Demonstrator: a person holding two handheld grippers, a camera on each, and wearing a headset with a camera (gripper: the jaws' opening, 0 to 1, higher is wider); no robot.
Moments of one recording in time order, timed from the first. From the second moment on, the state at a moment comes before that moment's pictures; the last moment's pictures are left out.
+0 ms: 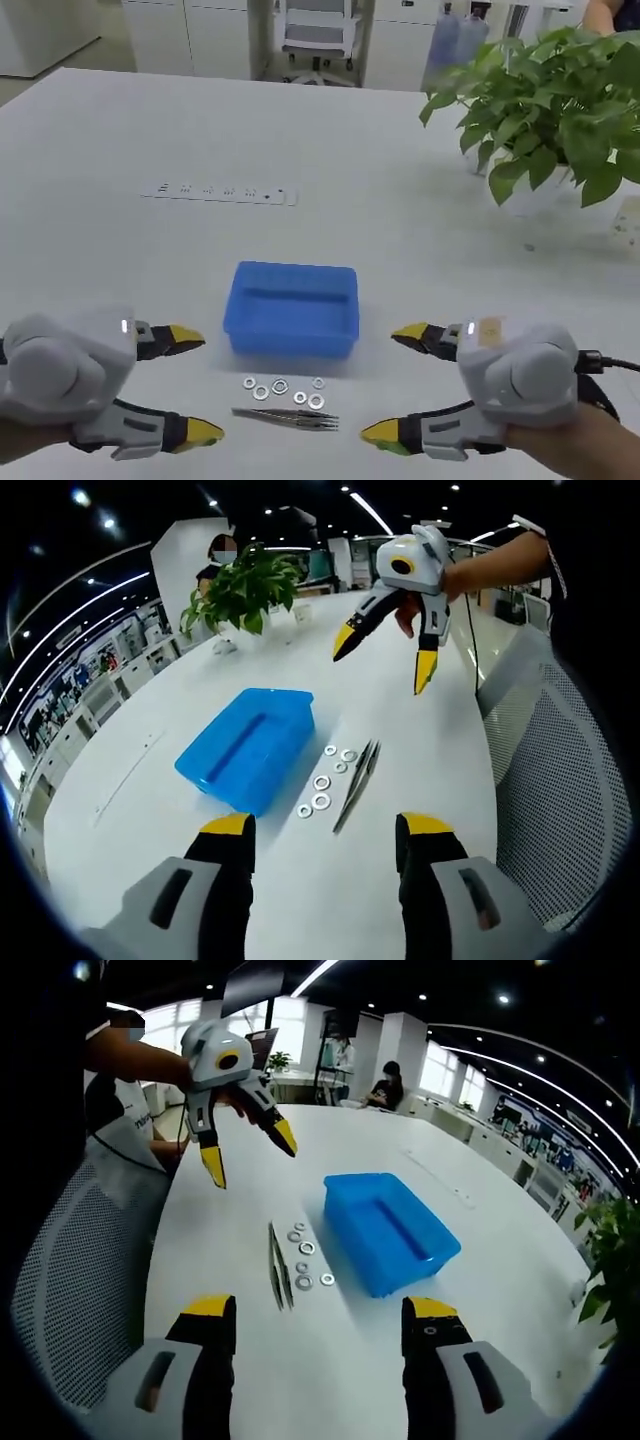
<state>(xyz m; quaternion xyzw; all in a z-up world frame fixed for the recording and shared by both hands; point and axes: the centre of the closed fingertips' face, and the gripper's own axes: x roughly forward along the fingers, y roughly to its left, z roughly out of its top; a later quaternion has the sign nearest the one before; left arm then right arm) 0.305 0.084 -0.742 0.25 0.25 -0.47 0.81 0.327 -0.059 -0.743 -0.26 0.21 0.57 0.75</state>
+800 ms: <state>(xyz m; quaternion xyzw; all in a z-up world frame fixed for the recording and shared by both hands) 0.307 0.081 -0.780 0.29 0.29 -0.51 0.75 0.312 -0.022 -0.789 -0.34 0.23 0.62 0.67</state>
